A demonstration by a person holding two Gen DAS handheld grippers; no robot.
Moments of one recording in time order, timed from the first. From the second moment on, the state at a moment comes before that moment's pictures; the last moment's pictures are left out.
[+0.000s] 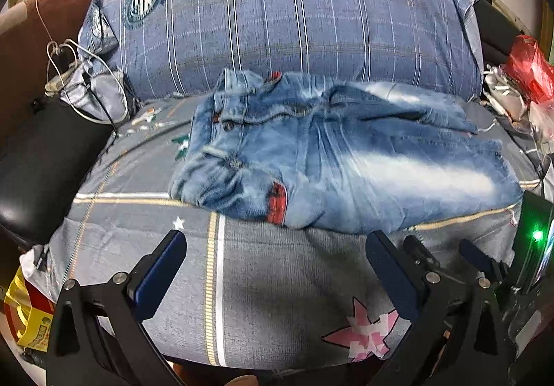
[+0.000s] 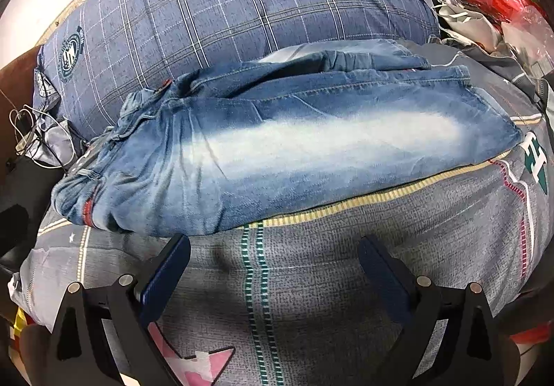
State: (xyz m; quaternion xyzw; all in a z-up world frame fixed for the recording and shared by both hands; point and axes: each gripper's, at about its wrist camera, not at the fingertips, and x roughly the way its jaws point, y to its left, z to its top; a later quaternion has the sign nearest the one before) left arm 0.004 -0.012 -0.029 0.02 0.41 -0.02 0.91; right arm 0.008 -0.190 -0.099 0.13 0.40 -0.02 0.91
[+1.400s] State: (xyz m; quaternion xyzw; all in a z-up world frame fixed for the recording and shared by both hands) left arm 0.131 0.076 -0.086 -0.02 0.49 -0.15 0.86; right arm 0.013 -0.203 -0.107 0.13 0.42 -0.01 0.90
